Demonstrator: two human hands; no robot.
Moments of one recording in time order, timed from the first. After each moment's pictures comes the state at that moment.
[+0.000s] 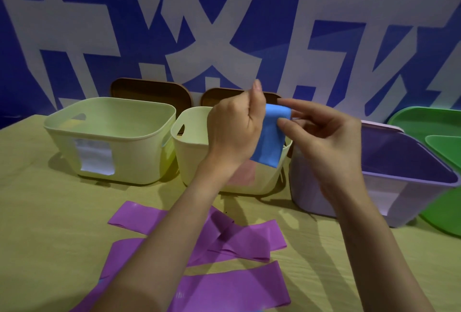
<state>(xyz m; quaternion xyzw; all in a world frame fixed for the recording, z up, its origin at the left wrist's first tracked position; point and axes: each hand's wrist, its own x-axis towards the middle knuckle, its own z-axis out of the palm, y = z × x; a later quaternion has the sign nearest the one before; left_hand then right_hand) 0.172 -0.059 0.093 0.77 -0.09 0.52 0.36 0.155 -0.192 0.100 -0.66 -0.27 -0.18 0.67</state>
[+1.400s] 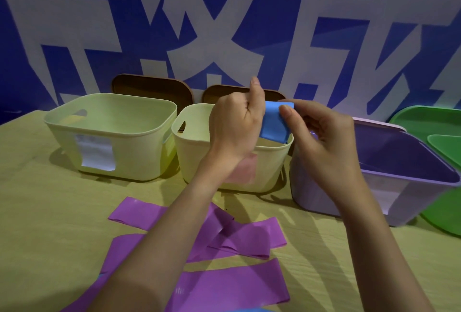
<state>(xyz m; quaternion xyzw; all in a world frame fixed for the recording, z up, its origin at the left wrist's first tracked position) 0.171 -0.060 0.093 0.78 -0.06 0.47 0.42 0.163 -0.195 0.095 -0.74 -0.32 -0.28 0.52</state>
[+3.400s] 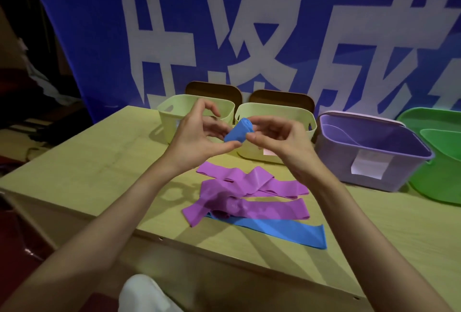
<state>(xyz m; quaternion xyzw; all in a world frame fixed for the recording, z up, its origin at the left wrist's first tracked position) -0.062 0.039 0.132 0.83 -0.05 0.28 0.48 0.015 -0.137 0.130 -0.65 -0.36 0.07 0.66</state>
